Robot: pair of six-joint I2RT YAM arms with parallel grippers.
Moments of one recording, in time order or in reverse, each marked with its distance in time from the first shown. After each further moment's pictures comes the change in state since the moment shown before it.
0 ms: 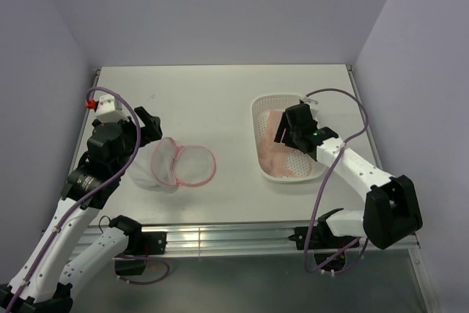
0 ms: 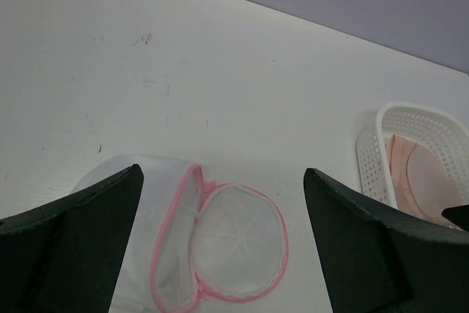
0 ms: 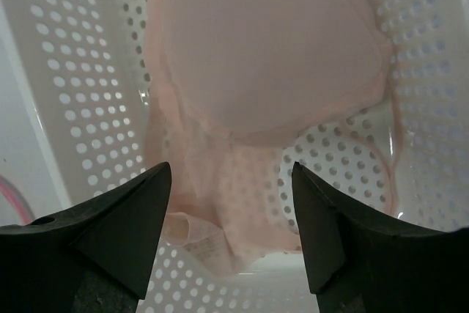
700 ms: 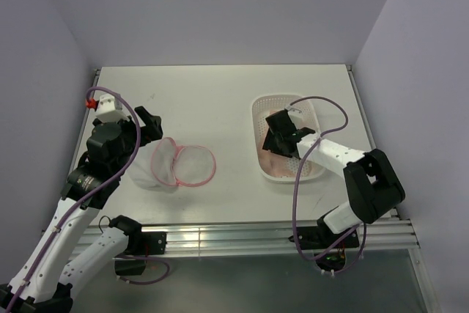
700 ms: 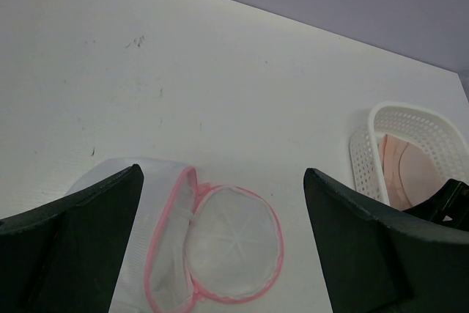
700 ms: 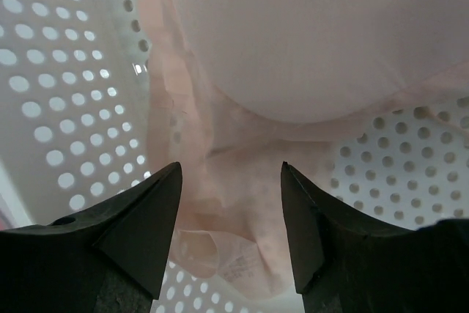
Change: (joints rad) left arm 0.001 0.000 0.000 0.014 0.018 0.000; right arm 0.129 0.223 0.000 0.062 0.034 0.143
